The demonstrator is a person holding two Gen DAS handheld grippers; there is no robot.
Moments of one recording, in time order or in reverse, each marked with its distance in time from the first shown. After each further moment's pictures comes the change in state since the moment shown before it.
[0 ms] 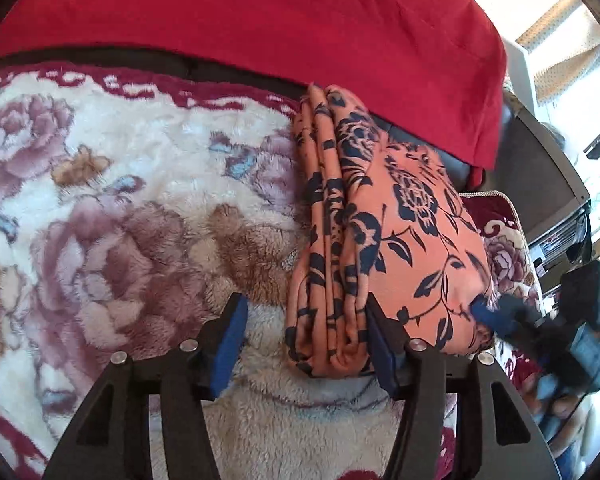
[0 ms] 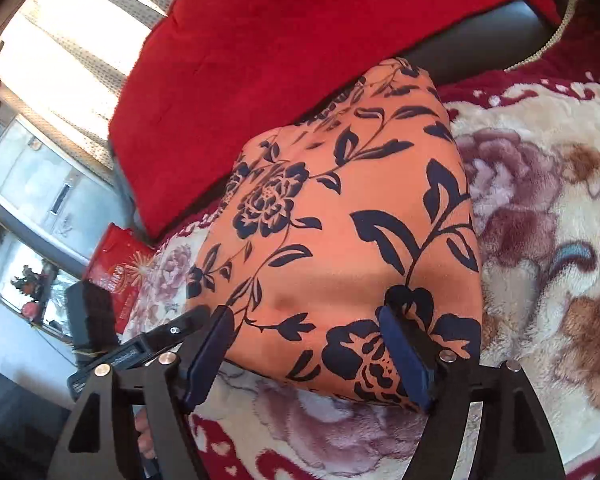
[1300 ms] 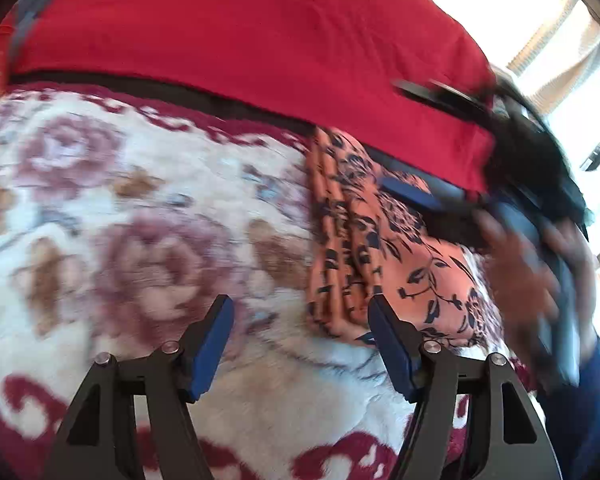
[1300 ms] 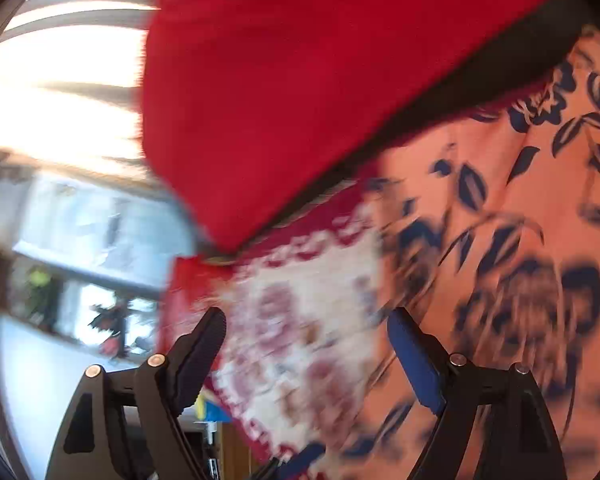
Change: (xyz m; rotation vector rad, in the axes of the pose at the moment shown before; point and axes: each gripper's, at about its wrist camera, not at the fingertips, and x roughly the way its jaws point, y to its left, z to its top) left arm -0.058 0.008 -0.026 -0.030 -0.134 0.047; right arm 0.128 0.089 0.092 0.186 0.151 0.336
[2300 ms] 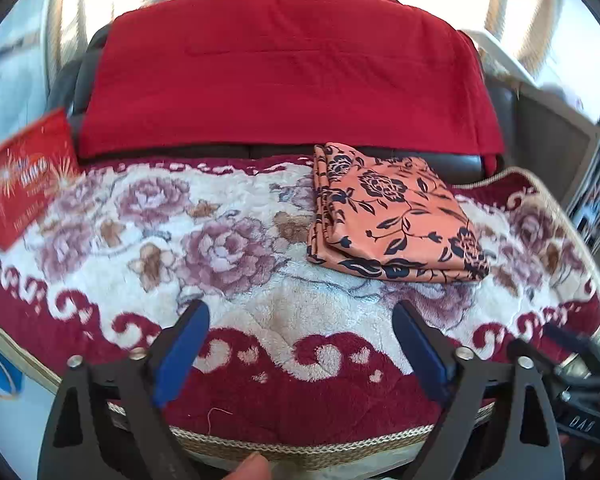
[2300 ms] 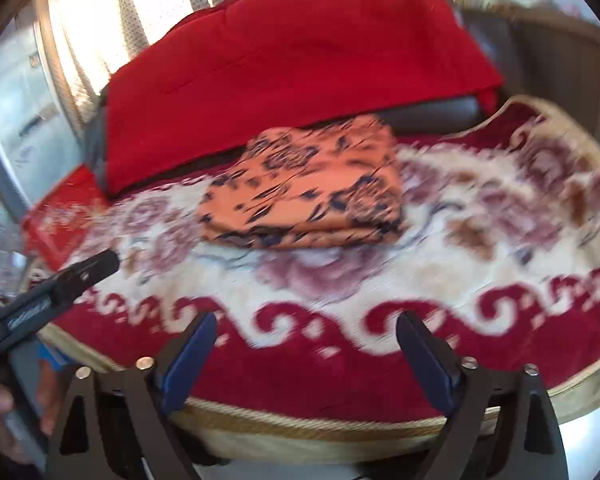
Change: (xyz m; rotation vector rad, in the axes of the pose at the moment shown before) left arm -0.088 -0.089 -0.071 0.257 -0.105 0.312; right arm -0.177 0.020 -0.260 -0.428 -0.306 -0.740
